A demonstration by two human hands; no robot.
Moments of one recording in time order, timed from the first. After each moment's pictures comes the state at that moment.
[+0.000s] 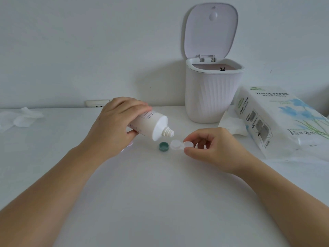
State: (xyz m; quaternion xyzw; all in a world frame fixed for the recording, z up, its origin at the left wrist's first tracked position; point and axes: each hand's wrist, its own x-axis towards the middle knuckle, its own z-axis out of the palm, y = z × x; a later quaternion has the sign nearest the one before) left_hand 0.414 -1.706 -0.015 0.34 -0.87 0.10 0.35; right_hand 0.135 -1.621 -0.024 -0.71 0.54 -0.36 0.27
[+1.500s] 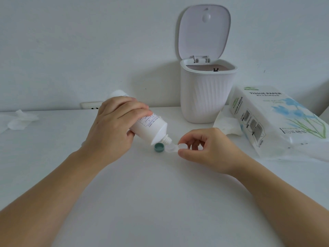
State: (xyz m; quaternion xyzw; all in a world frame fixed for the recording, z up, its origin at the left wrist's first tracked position) left_hand 0.400 -1.695 -0.012 0.30 -0.85 0.20 0.38; right_hand 0.133 -1.621 -0.024 -0.73 0.53 -0.34 0.28
